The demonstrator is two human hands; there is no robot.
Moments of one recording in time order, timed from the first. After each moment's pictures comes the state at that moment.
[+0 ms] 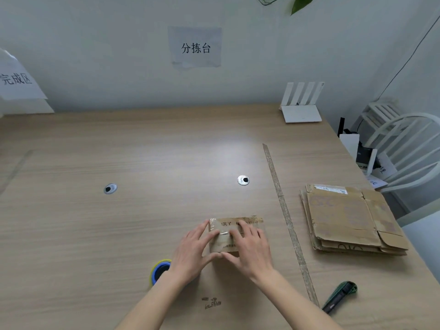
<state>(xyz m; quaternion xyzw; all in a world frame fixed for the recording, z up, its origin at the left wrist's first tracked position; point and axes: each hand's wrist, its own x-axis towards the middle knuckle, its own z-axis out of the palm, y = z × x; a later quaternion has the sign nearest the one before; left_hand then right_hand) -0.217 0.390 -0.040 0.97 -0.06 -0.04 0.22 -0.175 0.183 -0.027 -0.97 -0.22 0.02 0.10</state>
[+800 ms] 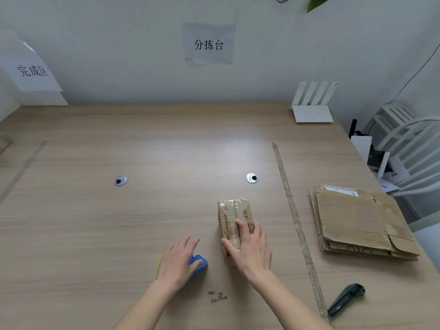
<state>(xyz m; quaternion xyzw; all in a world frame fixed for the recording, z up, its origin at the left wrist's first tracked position) -0.262 0.430 -0.065 0.99 0.04 -0.07 0.12 -0.193 0.217 -0.017 -0.98 -0.04 0.09 0.15</state>
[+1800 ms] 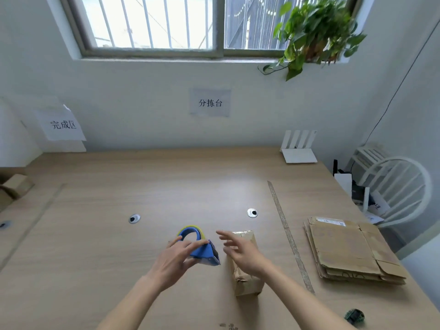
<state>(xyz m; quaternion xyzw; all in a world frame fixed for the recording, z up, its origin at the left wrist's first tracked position) -0.251 0.495 0.061 0.97 -0.12 0.04 0.19 -0.184 0.249 0.086 -0.85 -0.21 0.21 0.43</state>
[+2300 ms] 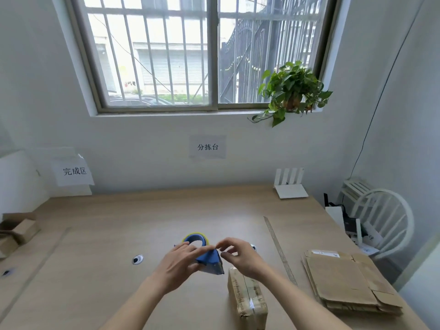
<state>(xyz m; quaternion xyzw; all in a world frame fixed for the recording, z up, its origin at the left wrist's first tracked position) -0.236 0.500 0.180 0.97 -0.17 0.09 0.13 -0.182 0.261 0.200 -0.85 -0.24 0.11 0.46</state>
